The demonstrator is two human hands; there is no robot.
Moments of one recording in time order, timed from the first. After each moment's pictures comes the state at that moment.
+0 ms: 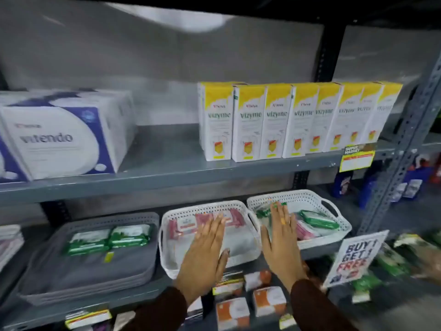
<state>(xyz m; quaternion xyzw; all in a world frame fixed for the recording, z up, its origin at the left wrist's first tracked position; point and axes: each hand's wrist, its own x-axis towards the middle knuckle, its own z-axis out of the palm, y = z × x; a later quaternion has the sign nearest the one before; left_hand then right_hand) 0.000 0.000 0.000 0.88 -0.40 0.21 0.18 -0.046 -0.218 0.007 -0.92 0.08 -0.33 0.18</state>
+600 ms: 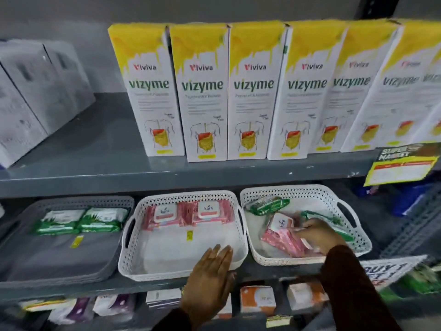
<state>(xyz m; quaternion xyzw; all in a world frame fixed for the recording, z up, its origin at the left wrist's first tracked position) 0.020 -0.117 -0.085 0.94 -0.33 0.07 0.11 0.056 -0.443 -0.015 -0.88 0.28 0.09 0.36</state>
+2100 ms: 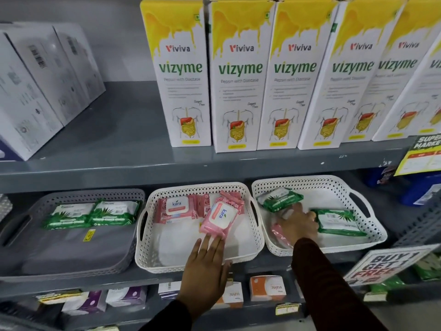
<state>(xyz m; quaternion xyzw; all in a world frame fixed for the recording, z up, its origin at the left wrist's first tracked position) 0.029 -0.073 -0.090 0.96 -0.26 0.06 0.07 0.086 -0.351 -0.062 -0.90 0.34 -0.04 0.25</state>
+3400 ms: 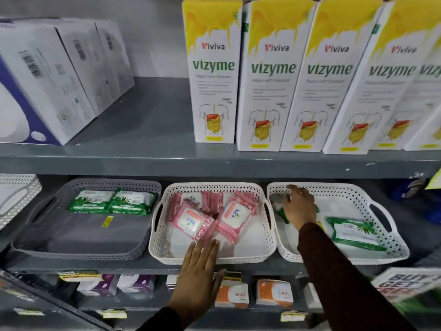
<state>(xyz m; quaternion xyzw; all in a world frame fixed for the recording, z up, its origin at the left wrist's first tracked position) 0.010 -0.031 -0.106 0.97 -0.22 0.08 0.11 0.147 -0.337 -0.046 -0.94 0.20 -0.13 0.23</state>
